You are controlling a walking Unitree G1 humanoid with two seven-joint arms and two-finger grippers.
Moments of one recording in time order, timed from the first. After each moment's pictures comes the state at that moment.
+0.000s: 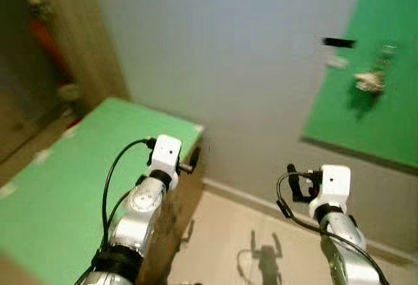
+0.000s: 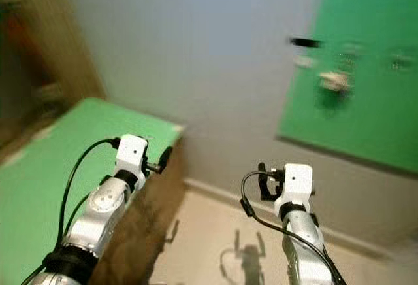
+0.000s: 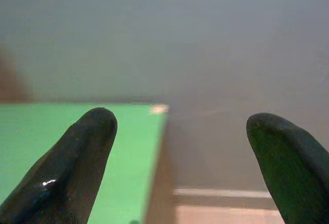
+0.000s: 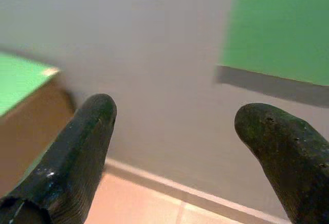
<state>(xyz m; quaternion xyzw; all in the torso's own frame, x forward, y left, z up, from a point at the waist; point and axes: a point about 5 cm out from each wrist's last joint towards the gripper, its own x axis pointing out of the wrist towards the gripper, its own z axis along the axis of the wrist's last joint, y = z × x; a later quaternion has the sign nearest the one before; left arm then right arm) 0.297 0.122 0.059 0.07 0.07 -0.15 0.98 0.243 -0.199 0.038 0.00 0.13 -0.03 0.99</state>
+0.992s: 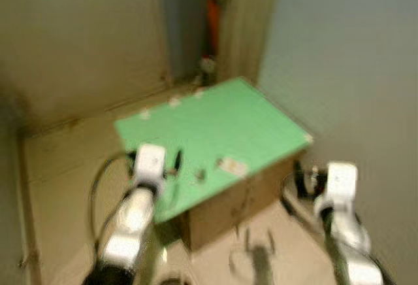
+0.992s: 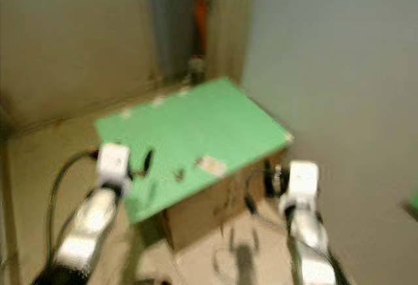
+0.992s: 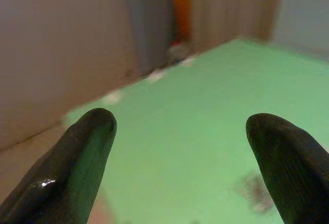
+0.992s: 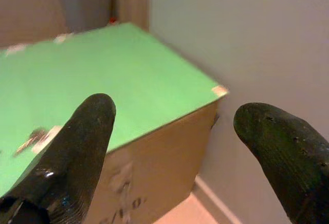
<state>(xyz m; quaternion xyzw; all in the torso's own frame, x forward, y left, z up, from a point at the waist) 0.271 0.157 0.042 0.08 0.07 -0.05 0.99 0.240 -0.201 0.033 -0.01 0.11 -0.03 0.99</state>
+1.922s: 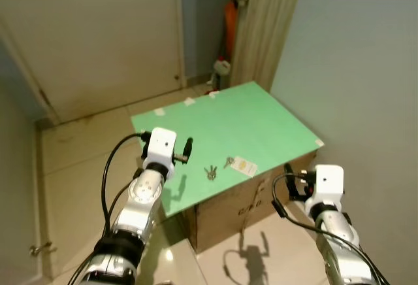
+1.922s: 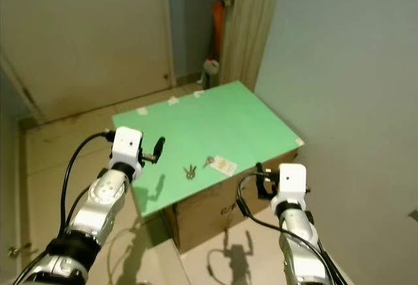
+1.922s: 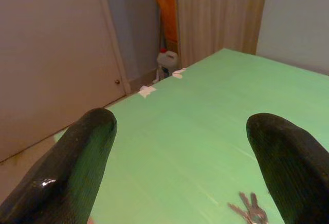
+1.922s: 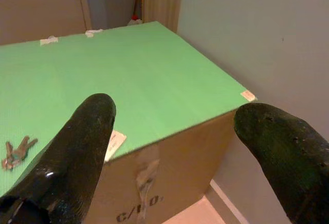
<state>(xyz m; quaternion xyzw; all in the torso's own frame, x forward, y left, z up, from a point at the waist) 0.316 0.134 0.062 0.09 0.06 -0.10 0.99 0.251 -0.193 0.028 -0.02 0.11 -0.02 0.99</state>
